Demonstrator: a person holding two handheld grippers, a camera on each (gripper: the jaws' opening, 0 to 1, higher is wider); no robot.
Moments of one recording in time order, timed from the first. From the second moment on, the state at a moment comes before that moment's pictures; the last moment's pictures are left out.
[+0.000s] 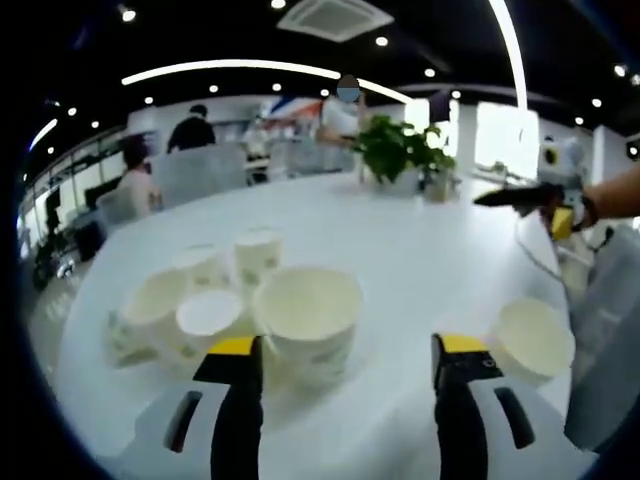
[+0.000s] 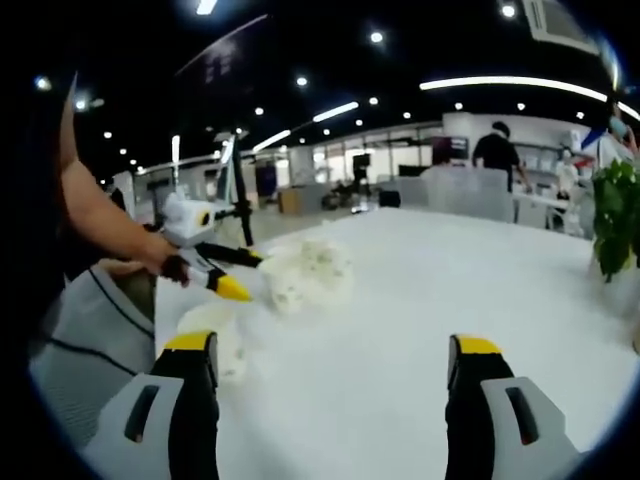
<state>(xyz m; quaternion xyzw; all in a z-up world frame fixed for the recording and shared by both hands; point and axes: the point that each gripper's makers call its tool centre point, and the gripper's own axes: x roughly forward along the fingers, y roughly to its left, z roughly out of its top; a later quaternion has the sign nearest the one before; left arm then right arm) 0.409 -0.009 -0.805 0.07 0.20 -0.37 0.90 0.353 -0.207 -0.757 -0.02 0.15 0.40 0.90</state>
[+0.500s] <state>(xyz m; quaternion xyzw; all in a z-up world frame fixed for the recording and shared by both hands) 0.427 -0.023 -0.817 0.09 0.22 -0.37 0.90 0.346 -0.207 -0.764 -0.05 0.16 0.41 0.90</state>
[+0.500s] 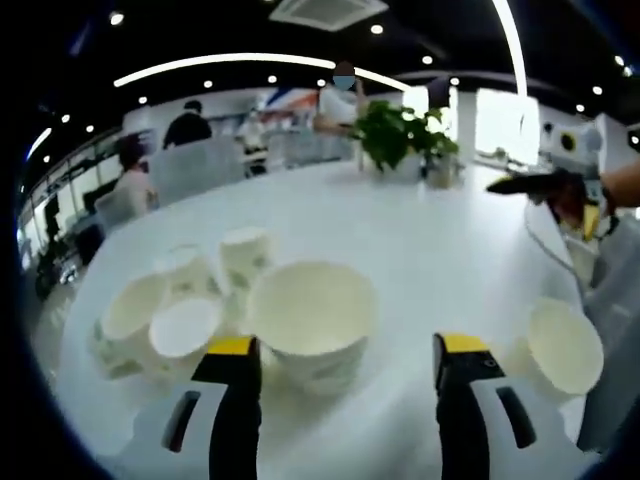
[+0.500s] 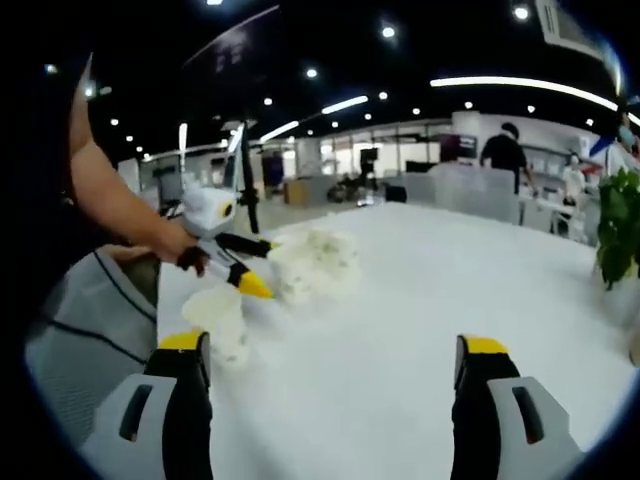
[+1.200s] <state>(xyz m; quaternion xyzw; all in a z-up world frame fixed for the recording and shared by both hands) 0.449 -0.029 -0.819 0.12 0.21 -0.37 0.90 0.355 -0.209 -0.759 -0.05 0.16 0.41 0.90</state>
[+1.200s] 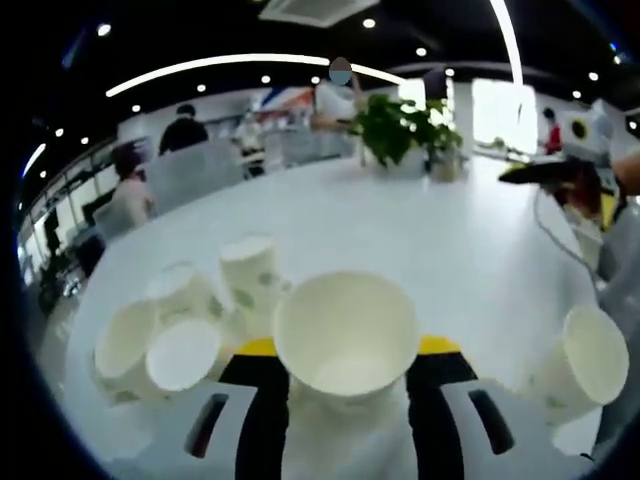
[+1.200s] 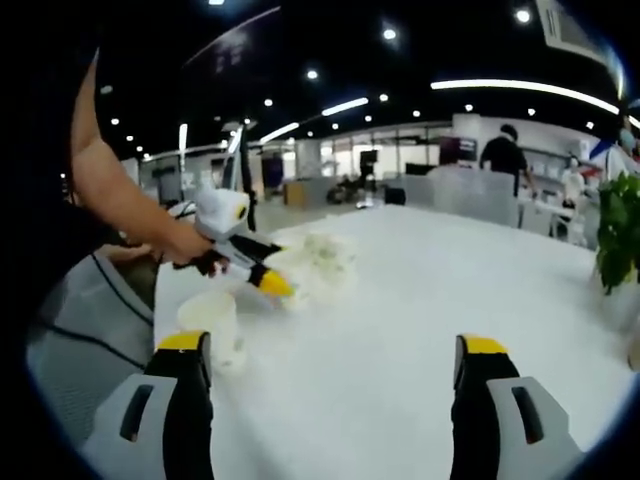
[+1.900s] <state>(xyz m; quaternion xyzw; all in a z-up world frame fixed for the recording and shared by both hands) 0.455 -0.025 -0.790 0.11 0.21 -0.38 0.90 0.359 -0.206 -0.753 -0.04 0.15 0.40 0.91</state>
